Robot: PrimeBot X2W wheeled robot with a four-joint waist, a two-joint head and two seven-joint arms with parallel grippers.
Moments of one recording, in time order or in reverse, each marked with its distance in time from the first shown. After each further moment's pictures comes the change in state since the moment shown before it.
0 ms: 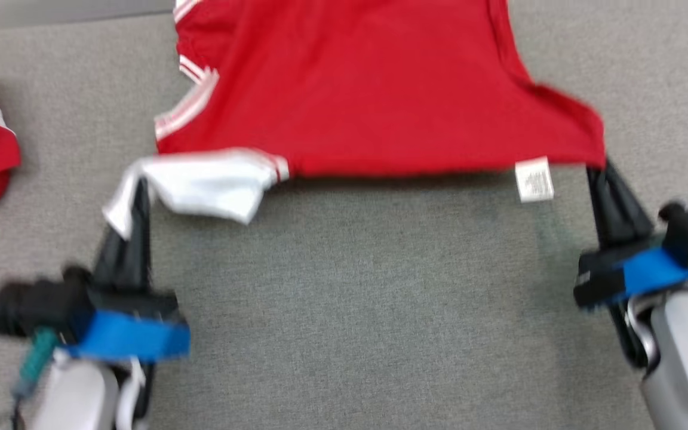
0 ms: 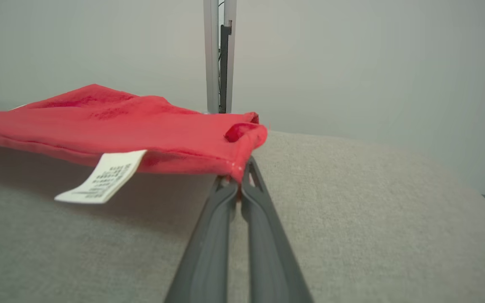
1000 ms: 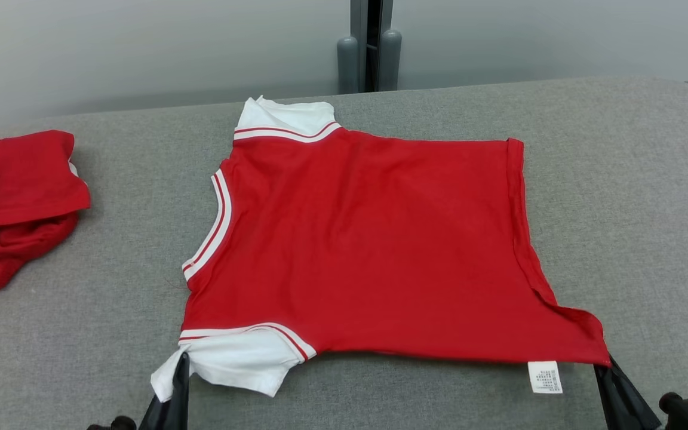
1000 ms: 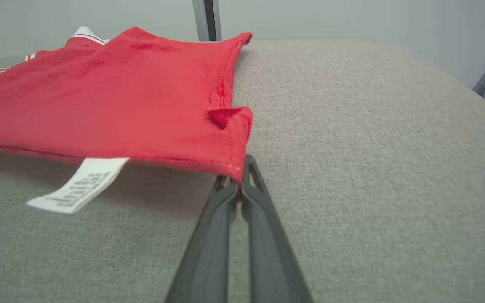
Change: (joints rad) left arm 0.508 -0.130 0.042 -0.013 -0.003 -0.043 0.000; right arm 0.601 0.079 -0.109 -0.130 -0.001 0.000 0.001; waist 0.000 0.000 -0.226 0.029
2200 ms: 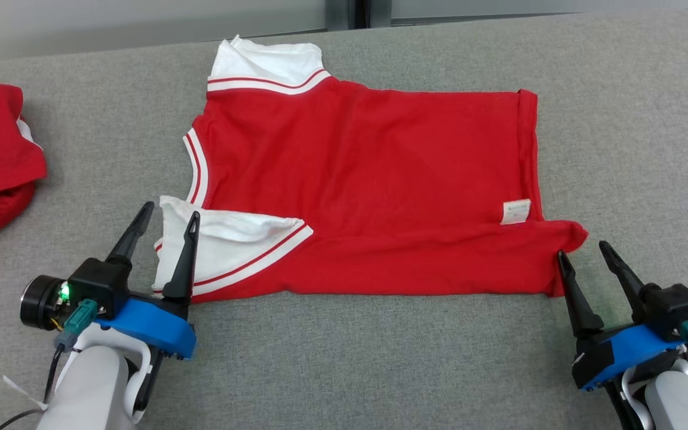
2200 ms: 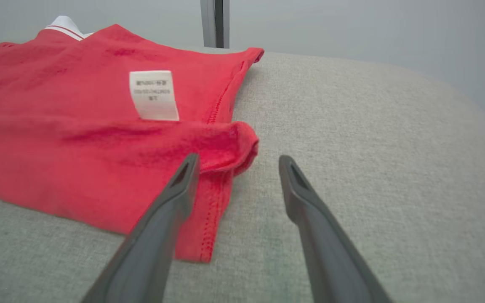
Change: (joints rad) left arm -0.549 0.082 -0.056 0.362 0.104 -0.112 0.001; right arm -0.379 -0.067 0.111 0.195 -0.007 0.000 0.016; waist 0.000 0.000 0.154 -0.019
